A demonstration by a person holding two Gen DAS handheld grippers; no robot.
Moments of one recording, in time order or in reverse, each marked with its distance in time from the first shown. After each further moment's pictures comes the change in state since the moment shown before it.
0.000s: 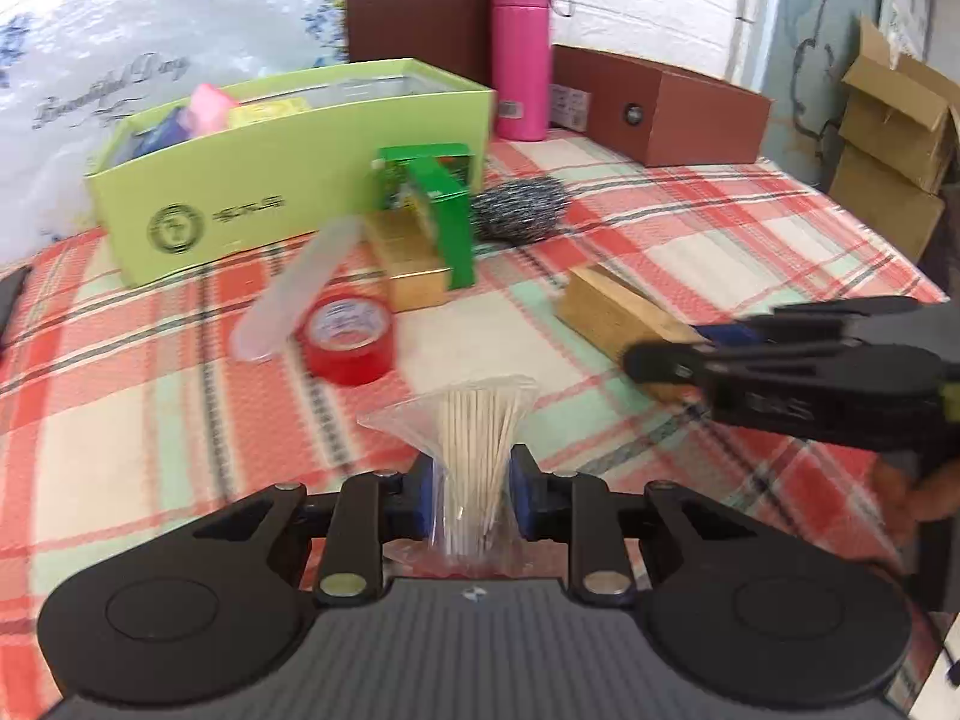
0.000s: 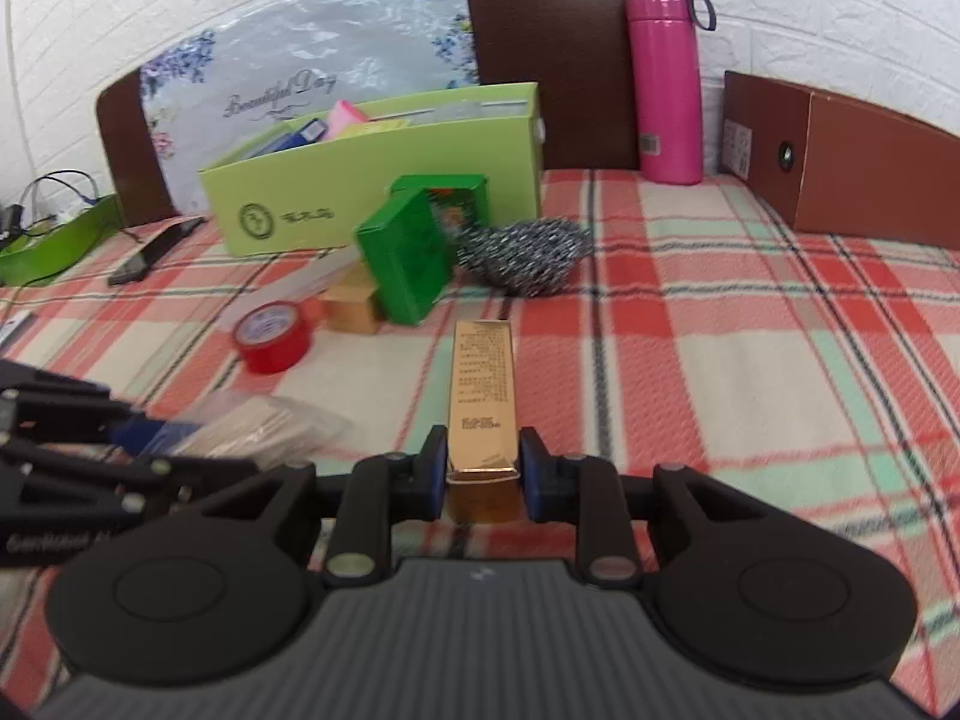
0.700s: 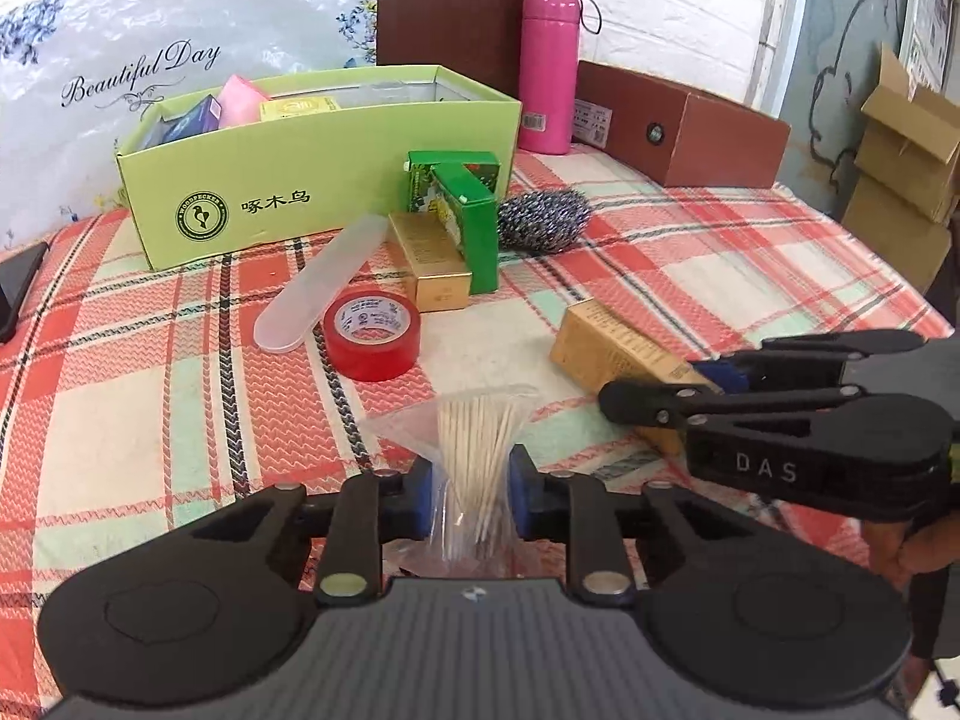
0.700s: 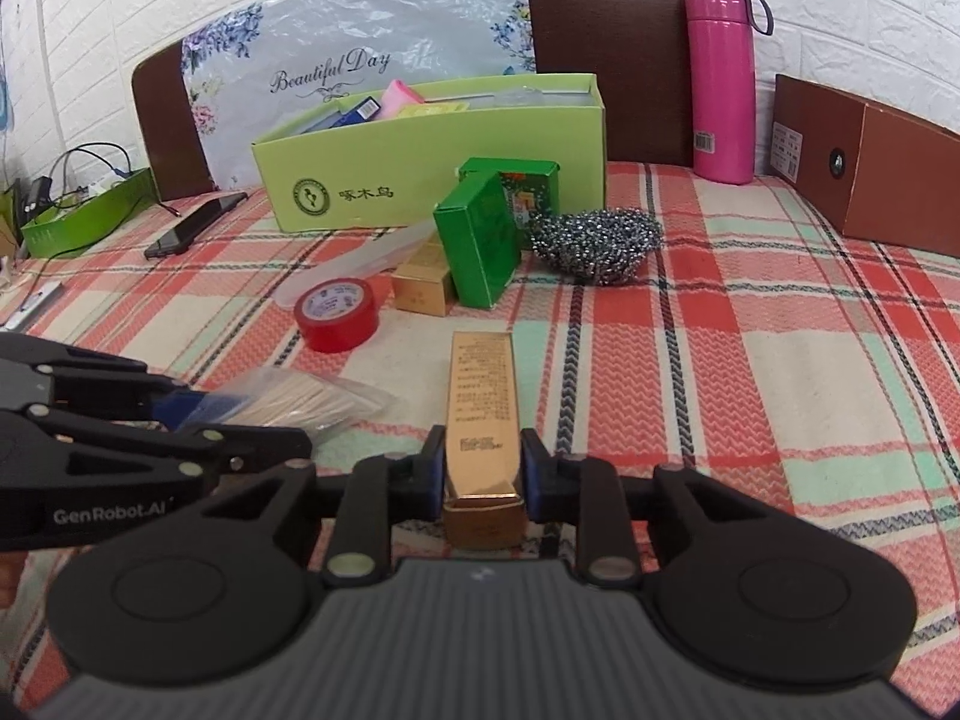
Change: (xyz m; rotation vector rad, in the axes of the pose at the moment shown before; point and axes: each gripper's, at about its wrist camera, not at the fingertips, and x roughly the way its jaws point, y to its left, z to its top) left arm -0.003 0.005 0.000 -0.068 -0.028 -0.027; right arm 0.005 0.023 0.004 -0.033 0.018 0.031
